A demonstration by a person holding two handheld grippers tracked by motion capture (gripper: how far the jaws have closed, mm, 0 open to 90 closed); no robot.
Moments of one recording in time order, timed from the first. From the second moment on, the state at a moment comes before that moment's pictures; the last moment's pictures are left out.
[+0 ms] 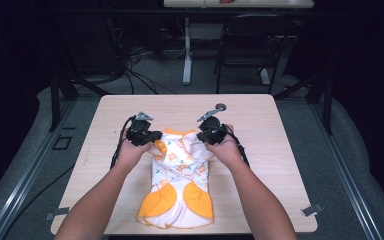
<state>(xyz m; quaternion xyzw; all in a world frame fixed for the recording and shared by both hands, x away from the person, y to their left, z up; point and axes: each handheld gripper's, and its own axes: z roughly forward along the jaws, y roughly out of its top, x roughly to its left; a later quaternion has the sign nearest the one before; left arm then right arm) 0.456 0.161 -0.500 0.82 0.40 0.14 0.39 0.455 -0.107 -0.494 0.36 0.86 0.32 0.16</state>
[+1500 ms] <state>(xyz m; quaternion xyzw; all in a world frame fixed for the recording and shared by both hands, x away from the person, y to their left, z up) 0.411 0.172 -0.498 0.82 0.35 0.14 0.43 0.408 -0.112 -0.479 0.29 0.87 0.34 0.19</state>
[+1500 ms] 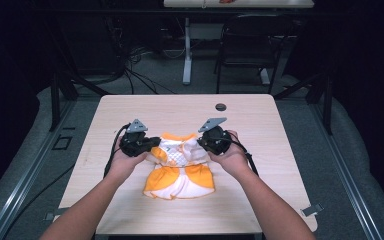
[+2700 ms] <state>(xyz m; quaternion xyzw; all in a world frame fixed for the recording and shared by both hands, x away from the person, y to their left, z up) 0.365 0.187 -0.511 0.81 0.38 0.09 0.44 0.357 -0.131 -0.494 0.33 0.84 0.41 0.13</state>
